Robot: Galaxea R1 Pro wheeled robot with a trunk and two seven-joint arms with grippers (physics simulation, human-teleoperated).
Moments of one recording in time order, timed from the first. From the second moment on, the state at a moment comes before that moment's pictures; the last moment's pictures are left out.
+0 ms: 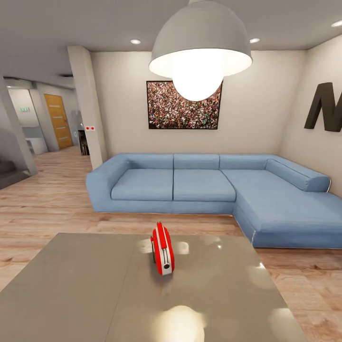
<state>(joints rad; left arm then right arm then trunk) 0.00 0.00 0.02 -0.03 0.08 -0.01 0.00 -0.01 0.00 0.00 0.00 0.00 0.00 -0.01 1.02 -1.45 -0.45</state>
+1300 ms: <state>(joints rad) 0.00 0.00 0.02 -0.03 0.09 -0.01 0.00 -0.01 0.00 0.00 0.00 0.00 0.00 -0.01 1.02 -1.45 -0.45</state>
